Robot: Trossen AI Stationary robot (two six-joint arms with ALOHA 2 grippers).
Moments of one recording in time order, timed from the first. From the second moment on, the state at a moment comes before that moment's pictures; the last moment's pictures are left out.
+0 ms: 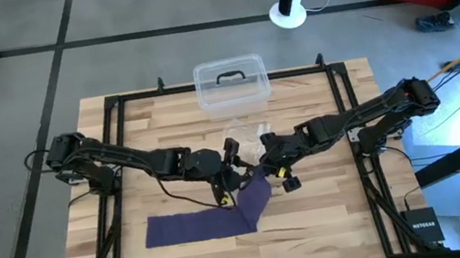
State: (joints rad) left arm -0.18 1.61 1.17 -0.02 -0.21 0.65; right arm 0.17 1.46 1.06 -0.53 -0.04 -0.12
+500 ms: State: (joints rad) left arm -0.17 1.58 1.17 -0.03 -0.21 0.66; right arm 0.17 1.46 1.06 -0.51 -0.04 -0.10
